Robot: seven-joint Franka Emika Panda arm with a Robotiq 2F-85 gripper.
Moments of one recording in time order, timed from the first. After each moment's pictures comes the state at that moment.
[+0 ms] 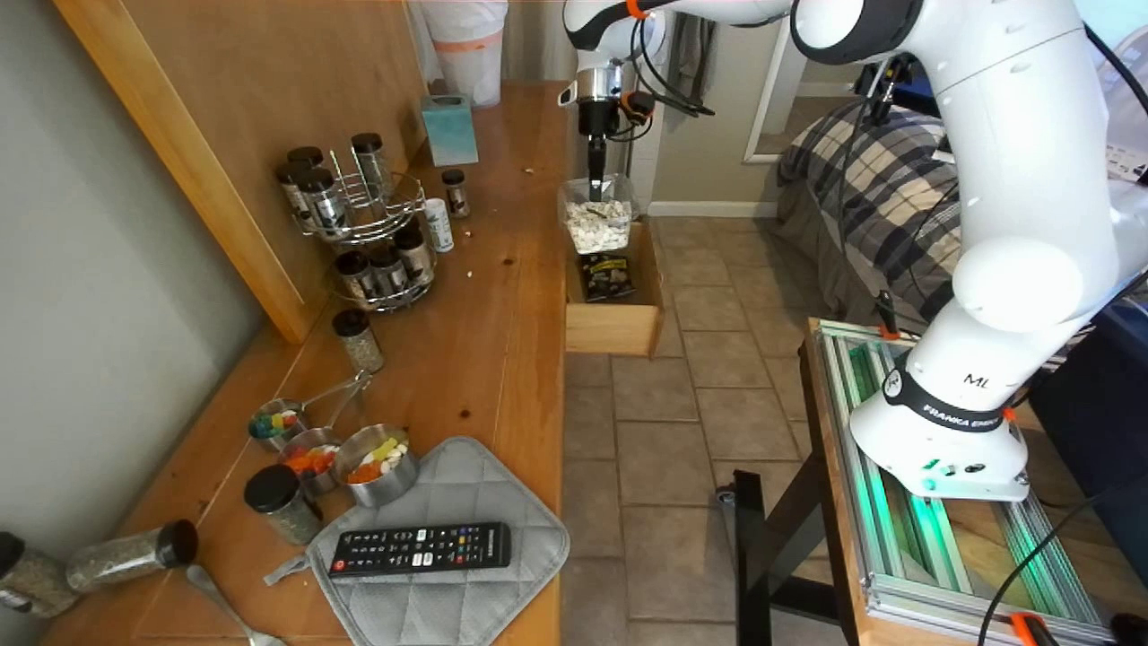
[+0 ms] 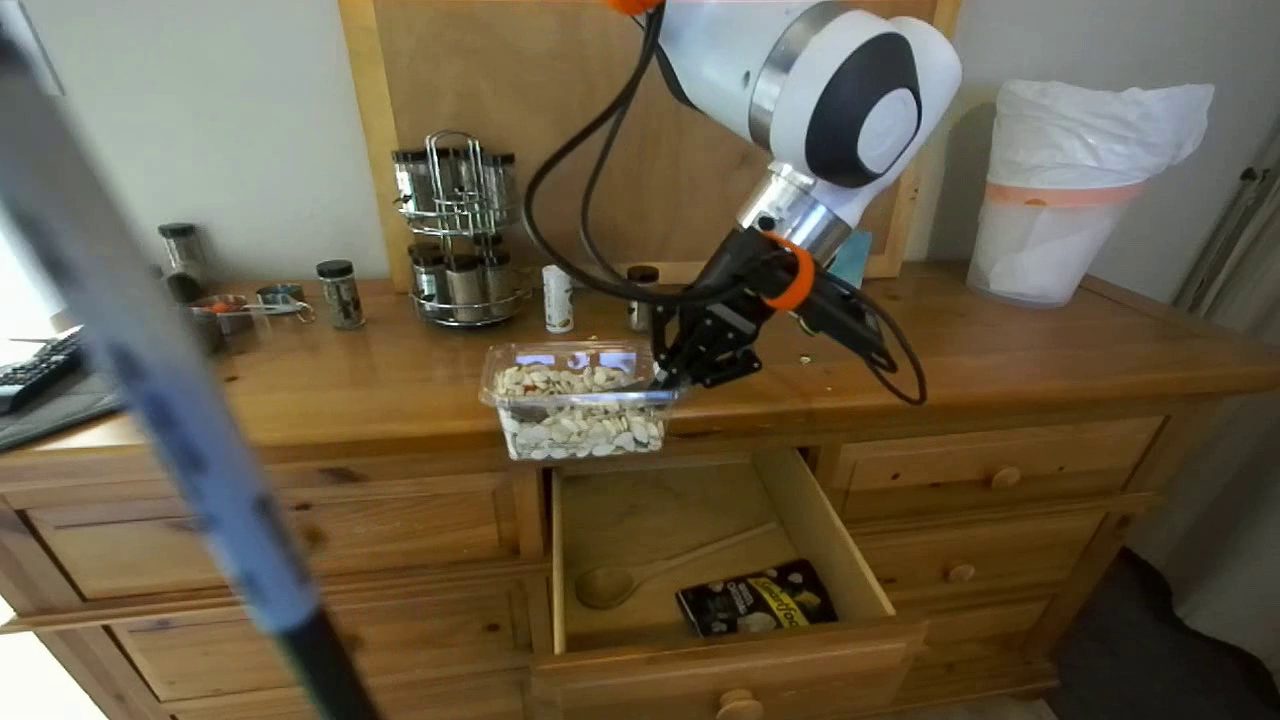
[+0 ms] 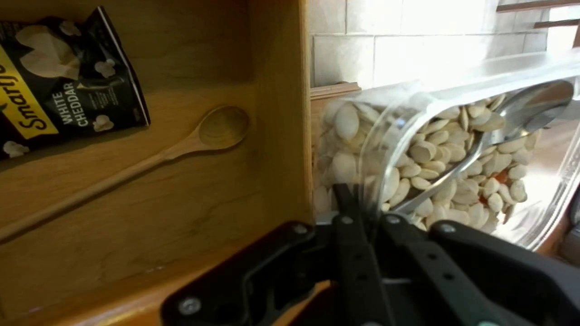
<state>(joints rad) -0.76 0.76 0.10 -1.22 0.25 1.55 -0.89</state>
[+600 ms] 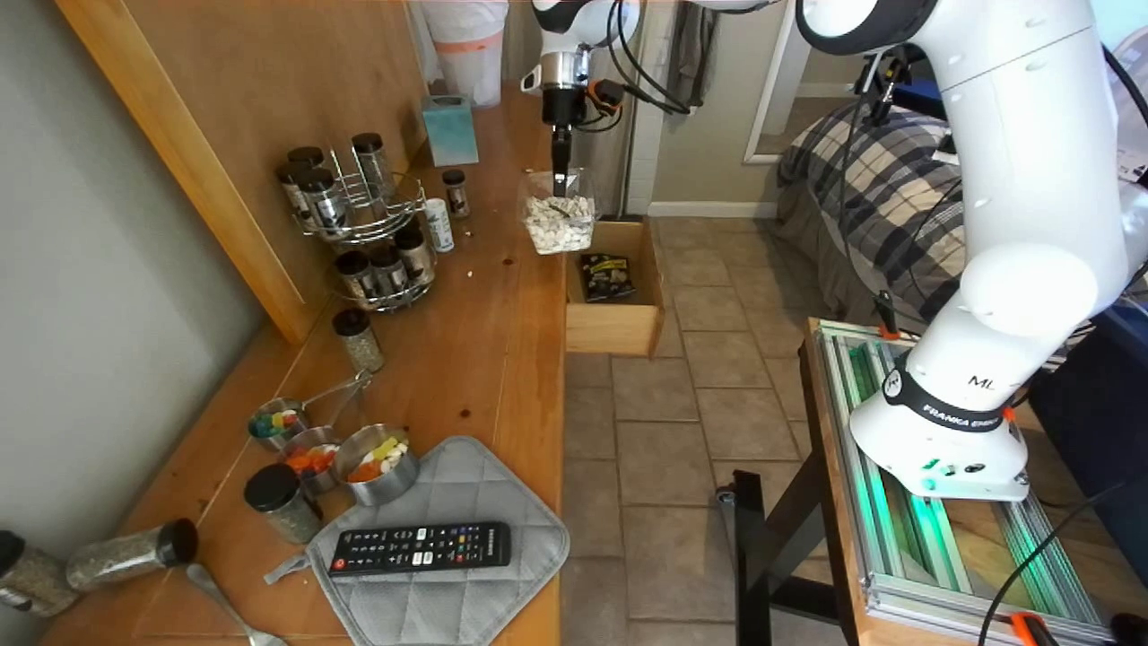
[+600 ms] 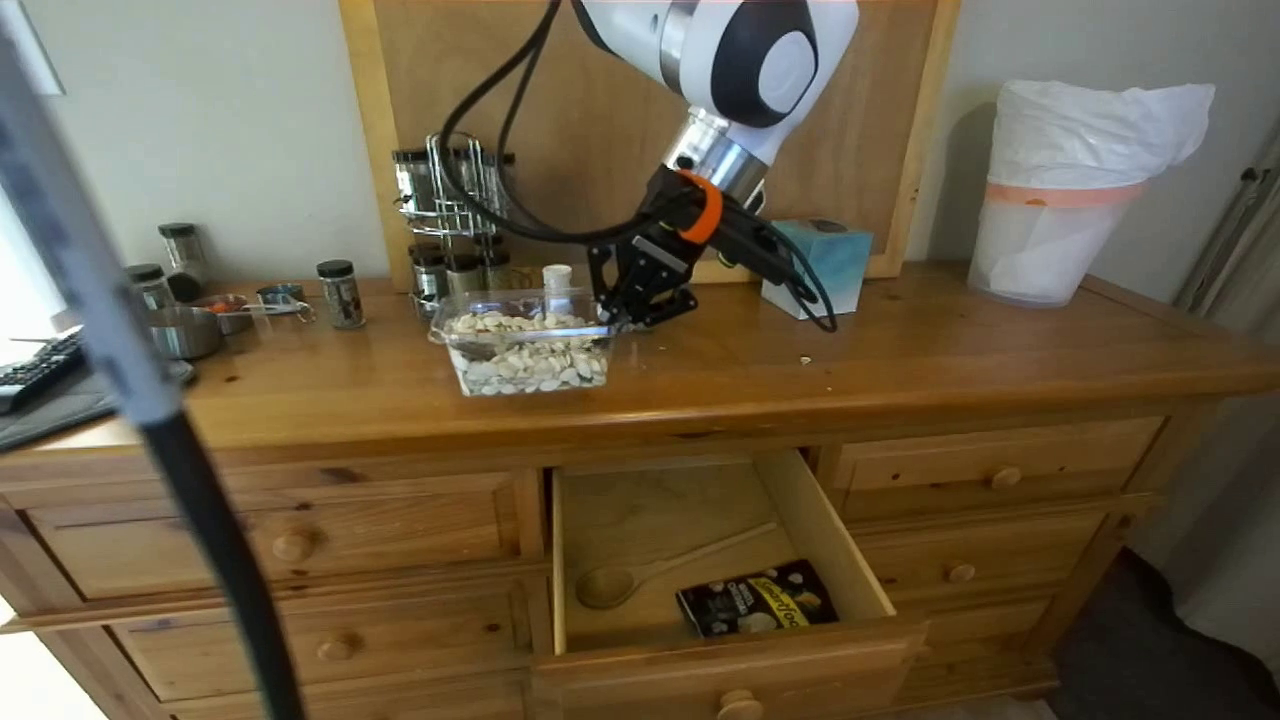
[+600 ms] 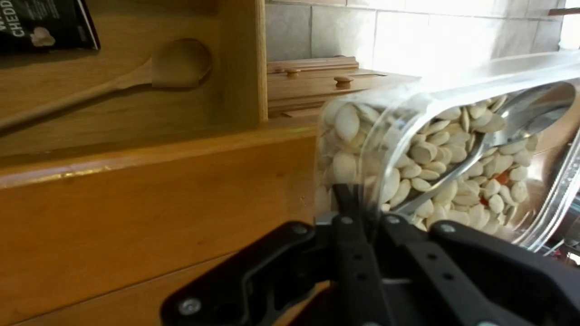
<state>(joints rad) -0.68 0.71 0.15 -1.23 0.27 1.60 -0.81</state>
